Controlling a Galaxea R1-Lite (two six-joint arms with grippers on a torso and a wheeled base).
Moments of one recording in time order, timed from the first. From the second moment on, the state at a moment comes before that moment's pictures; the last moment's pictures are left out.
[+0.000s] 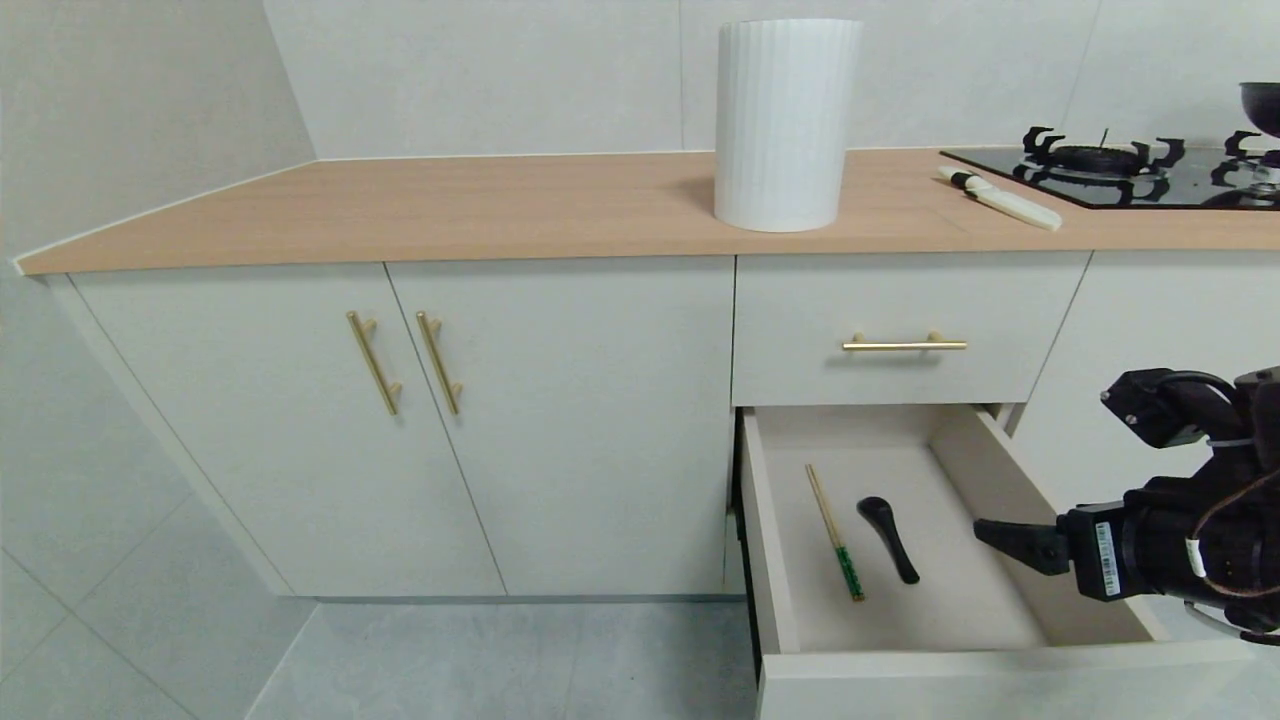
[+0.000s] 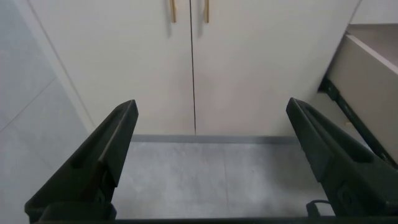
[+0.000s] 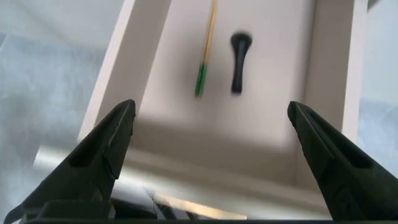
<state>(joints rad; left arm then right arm) 0.00 0.00 0.00 0.00 0.02 0.00 0.39 1.34 -0.64 -0.11 -0.12 0.14</state>
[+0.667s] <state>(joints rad) 0.00 0.00 0.00 0.00 0.02 0.00 0.52 1.34 -0.60 0.06 -0.10 0.05</state>
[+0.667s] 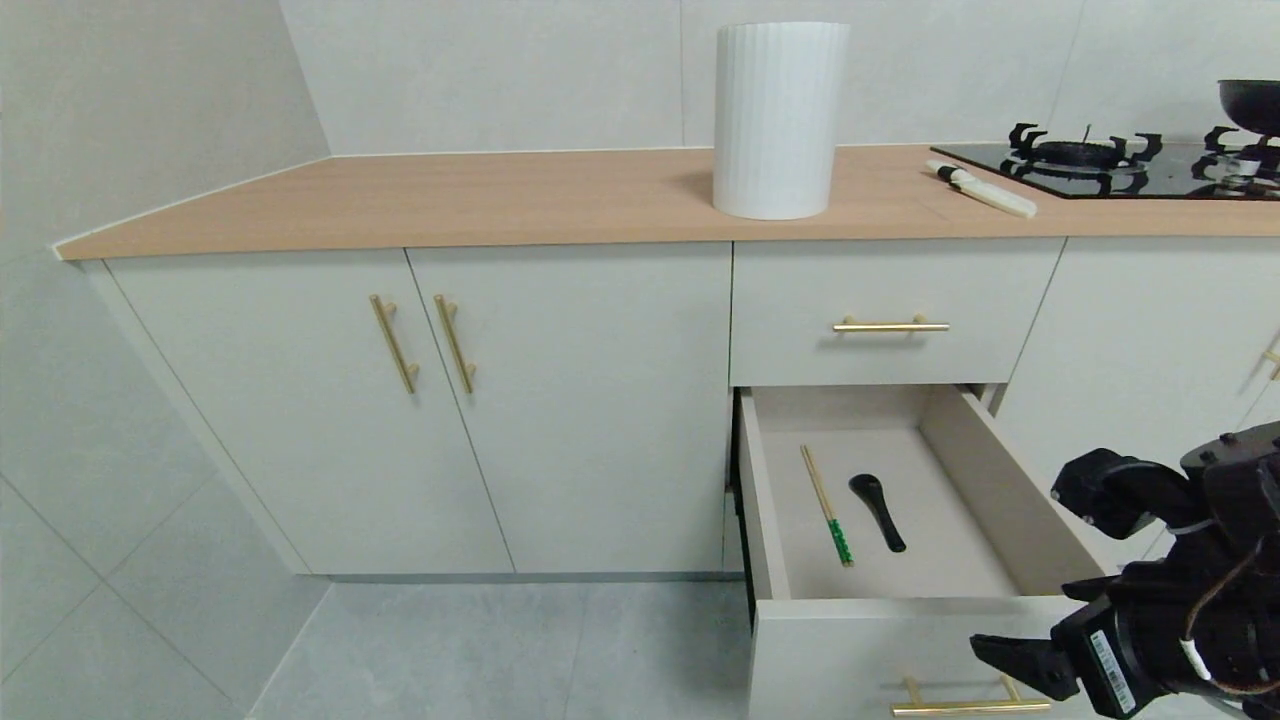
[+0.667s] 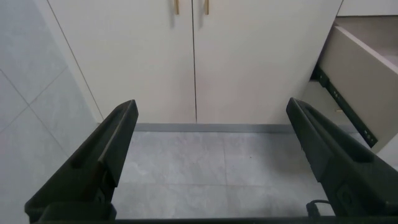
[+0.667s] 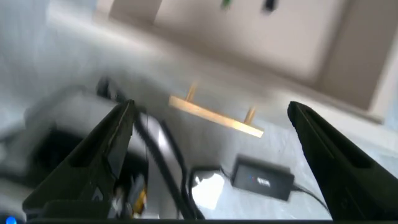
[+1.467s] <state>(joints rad) 0.00 0.00 0.00 0.00 0.02 0.00 0.65 1.55 -0.55 -0.04 -0.11 0.14</state>
